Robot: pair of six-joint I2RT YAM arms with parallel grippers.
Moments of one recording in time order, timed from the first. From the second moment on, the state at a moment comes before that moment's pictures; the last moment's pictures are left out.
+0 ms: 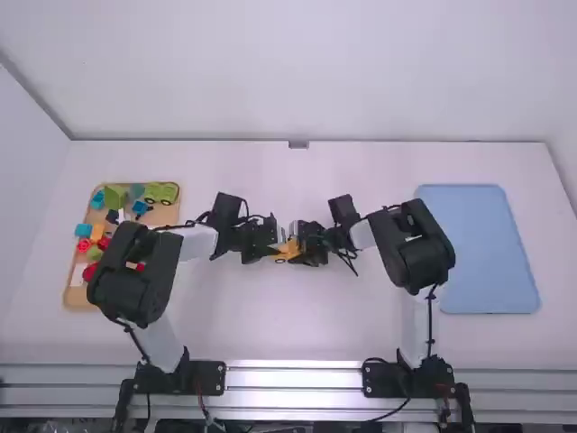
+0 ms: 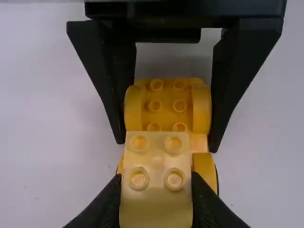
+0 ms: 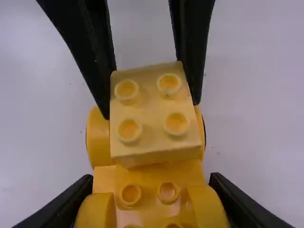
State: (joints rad) left arm -0.23 1.82 0.81 -0.05 0.69 1.04; right arm 0.38 2.16 0.96 0.11 -0.93 -1.00
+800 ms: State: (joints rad) left arm -0.23 1.82 0.94 -0.31 0.67 1.05; right arm 0.38 2.16 0.96 0.11 -0.93 -0.99
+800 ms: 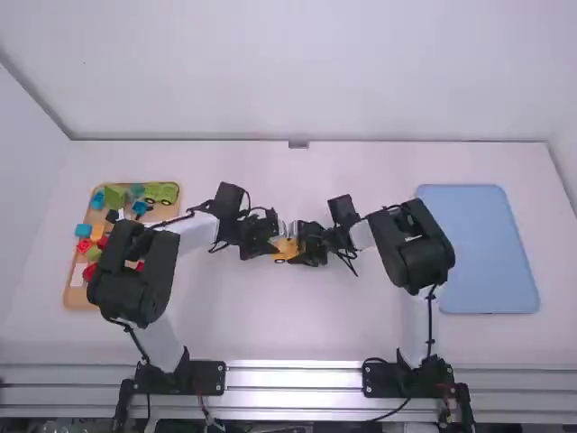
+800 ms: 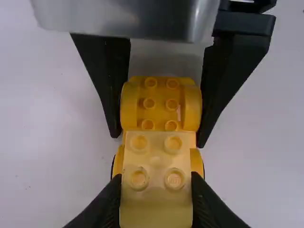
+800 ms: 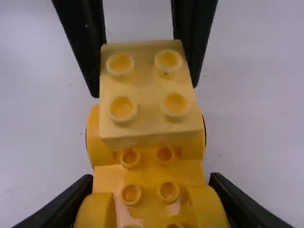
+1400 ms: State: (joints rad) left arm -0.23 1.82 0.89 -0.22 0.67 1.05; right arm 0.38 2.16 0.96 0.12 -0.93 -0.99
